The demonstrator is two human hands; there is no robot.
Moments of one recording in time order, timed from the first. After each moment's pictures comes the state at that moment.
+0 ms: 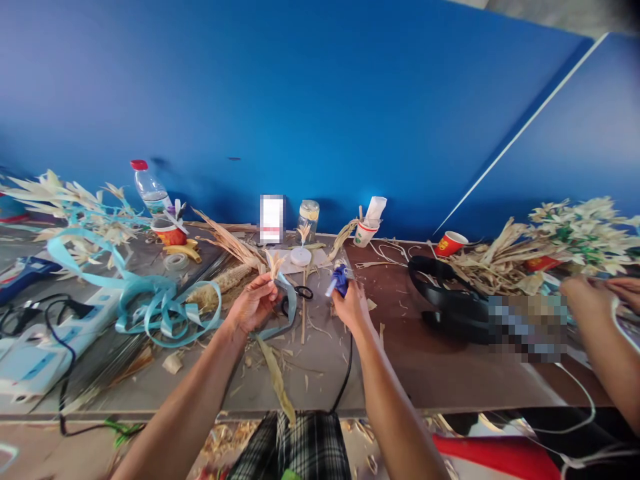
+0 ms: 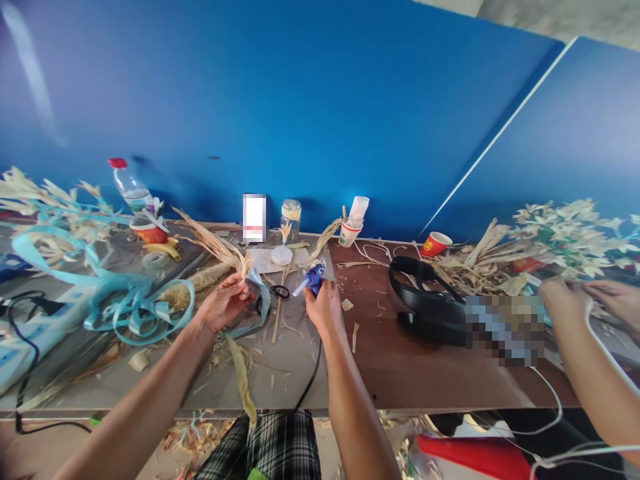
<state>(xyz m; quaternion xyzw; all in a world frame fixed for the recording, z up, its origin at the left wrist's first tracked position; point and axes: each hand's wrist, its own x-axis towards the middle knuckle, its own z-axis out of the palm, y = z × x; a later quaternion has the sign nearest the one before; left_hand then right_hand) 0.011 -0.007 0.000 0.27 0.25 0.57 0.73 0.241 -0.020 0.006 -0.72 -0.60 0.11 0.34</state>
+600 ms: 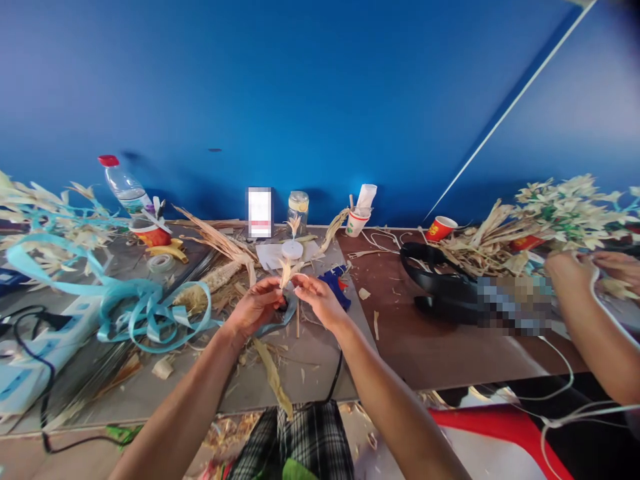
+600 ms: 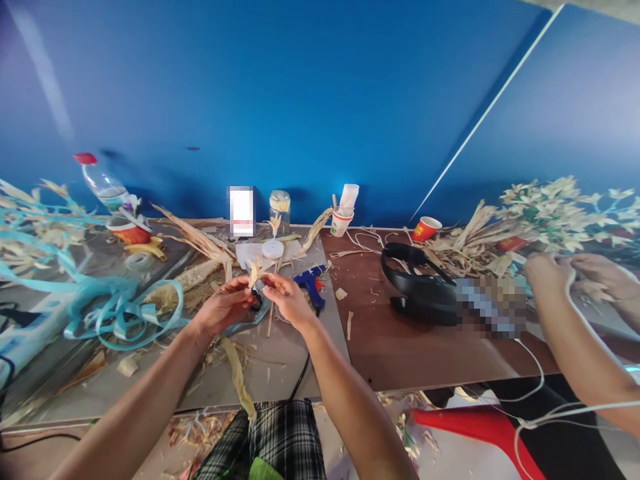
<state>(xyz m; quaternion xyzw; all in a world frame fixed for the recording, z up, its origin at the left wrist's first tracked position) 0.032 -0.020 0.010 0.35 0.30 0.49 0.74 0.194 -0.027 0.015 -0.35 -0.53 0.58 0.50</state>
